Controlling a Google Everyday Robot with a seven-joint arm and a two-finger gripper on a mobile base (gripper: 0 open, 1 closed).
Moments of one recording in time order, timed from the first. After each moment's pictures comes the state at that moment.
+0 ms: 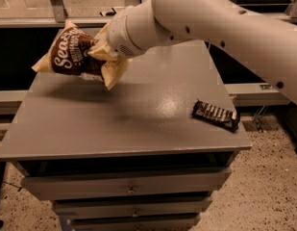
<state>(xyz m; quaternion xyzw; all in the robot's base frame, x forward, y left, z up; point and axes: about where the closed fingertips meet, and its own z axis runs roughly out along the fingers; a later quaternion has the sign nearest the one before) 0.596 0.118 0.962 -0.61 0.61 0.13 0.49</state>
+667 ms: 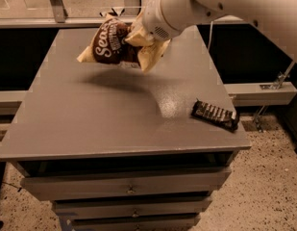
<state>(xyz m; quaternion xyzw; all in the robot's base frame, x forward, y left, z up) 0.631 0.033 0.976 -0.60 0.65 0.05 0.46</state>
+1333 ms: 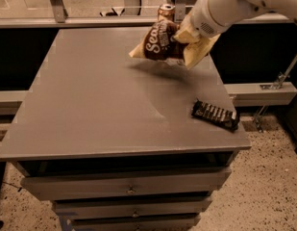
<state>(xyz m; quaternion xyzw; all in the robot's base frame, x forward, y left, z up) 0.669 -0.098 0.961 -0.54 0.73 -0.02 0.42</state>
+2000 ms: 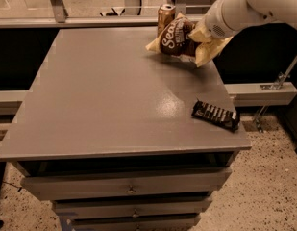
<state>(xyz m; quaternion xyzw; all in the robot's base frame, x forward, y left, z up) 0.704 -0.157 0.947 -0.48 0.76 -0.05 0.43</state>
